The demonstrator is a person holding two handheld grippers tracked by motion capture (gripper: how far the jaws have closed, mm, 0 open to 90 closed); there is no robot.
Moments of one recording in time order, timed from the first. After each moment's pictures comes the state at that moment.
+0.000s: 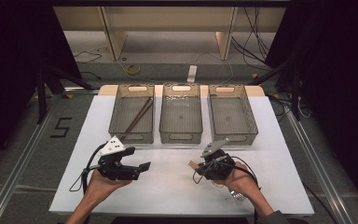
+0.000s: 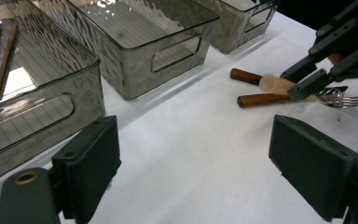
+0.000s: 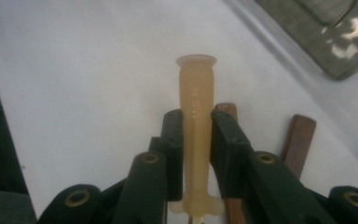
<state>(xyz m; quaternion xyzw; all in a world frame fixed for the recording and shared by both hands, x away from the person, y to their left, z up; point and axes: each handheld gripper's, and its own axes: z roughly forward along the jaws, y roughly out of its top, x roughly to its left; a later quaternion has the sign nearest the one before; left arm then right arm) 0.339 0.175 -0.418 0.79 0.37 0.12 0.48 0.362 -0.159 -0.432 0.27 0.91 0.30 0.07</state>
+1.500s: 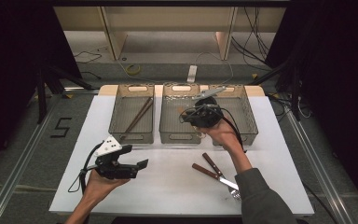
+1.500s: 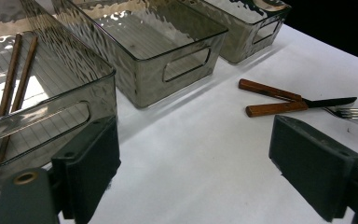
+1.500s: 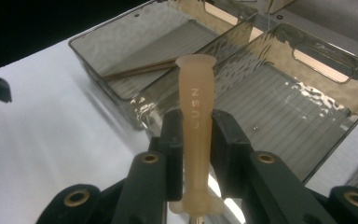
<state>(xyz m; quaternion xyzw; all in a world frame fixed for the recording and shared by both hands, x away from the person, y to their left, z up) 0.338 0.180 -0.417 0.77 0.38 0.14 0.49 0.462 -0.123 -0.349 0.32 0.84 0.41 0.13</state>
